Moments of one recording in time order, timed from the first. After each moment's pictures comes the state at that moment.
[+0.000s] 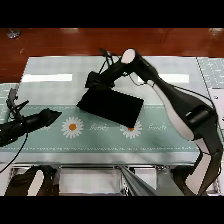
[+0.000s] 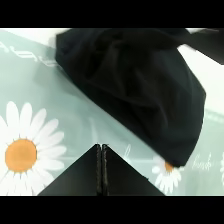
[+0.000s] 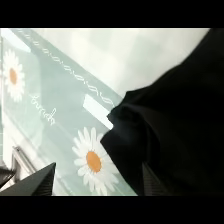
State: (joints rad) left arm 0.24 -0.56 0.39 0.69 -0.97 -1.34; right arm 0.46 -1.97 1.96 -0.71 1.25 1.60
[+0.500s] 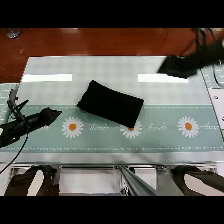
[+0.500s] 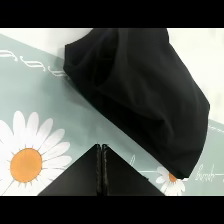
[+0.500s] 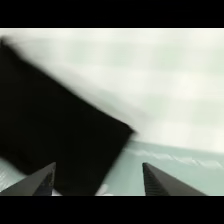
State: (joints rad) left arm 0.24 -0.58 0.37 0.68 -0.92 -1.31; right arm 0.02 -1.21 1.30 -1.18 1.23 1.65
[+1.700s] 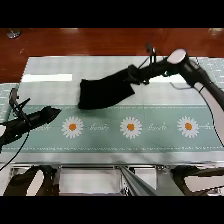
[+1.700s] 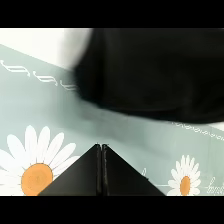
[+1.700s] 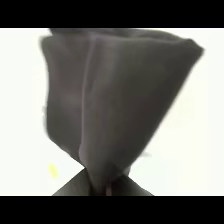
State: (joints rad) left arm 0.22 -0.63 0.37 0.68 -0.84 -1.28; right arm 0.23 -1.61 1.52 -0.79 1.10 1.53
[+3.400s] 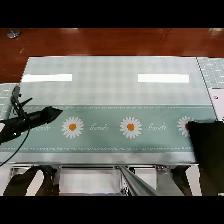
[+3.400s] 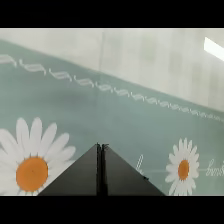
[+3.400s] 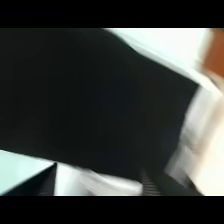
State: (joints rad) left arm 0.23 -0.68 0.44 0.68 -0.91 -1.24; right arm -1.03 -0.76 0.96 -1.64 1.58 1.70
